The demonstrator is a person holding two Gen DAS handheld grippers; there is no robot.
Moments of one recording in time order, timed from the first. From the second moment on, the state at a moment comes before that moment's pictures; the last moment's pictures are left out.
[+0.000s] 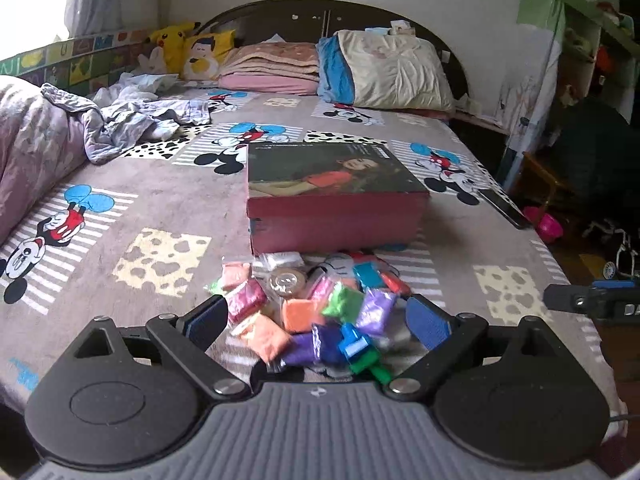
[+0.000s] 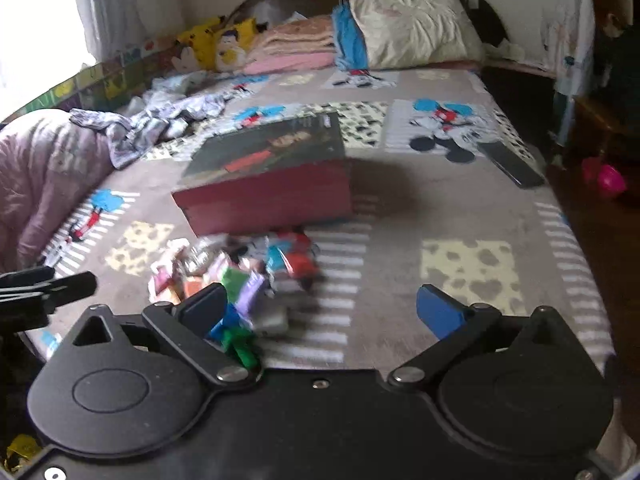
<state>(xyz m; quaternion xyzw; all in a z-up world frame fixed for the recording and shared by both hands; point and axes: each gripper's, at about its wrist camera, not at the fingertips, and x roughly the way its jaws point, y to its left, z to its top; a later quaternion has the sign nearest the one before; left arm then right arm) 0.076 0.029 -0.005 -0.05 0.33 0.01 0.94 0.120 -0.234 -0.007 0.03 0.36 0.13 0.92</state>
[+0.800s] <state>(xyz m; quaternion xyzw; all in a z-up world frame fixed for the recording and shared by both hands) 0.004 -0.002 -0.002 0.00 0.33 0.01 0.95 0.048 -0.217 0.006 -0.01 0.37 0.11 0.92</state>
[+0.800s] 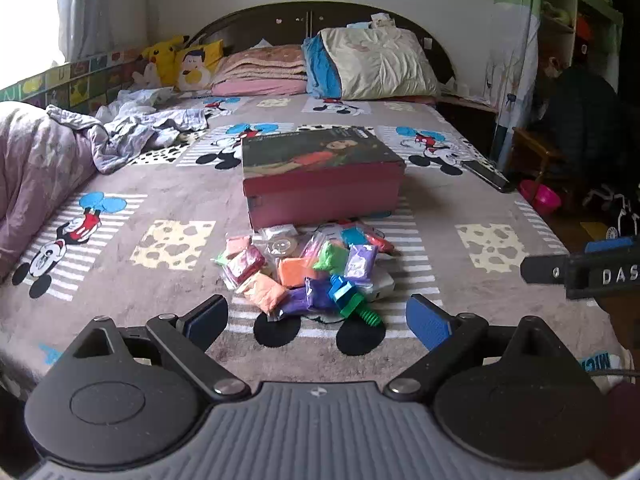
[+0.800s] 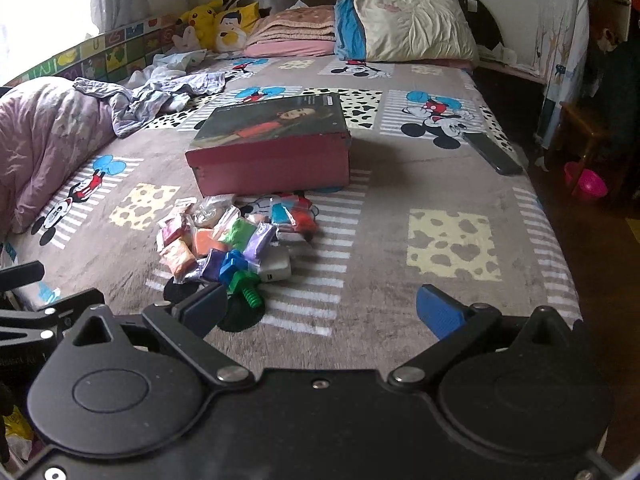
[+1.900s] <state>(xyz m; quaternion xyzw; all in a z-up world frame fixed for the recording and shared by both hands) -0.011 -0.012 0.005 0.00 0.32 0.00 0.95 0.023 -0.220 0.010 -0.02 0.36 0.11 0.93</state>
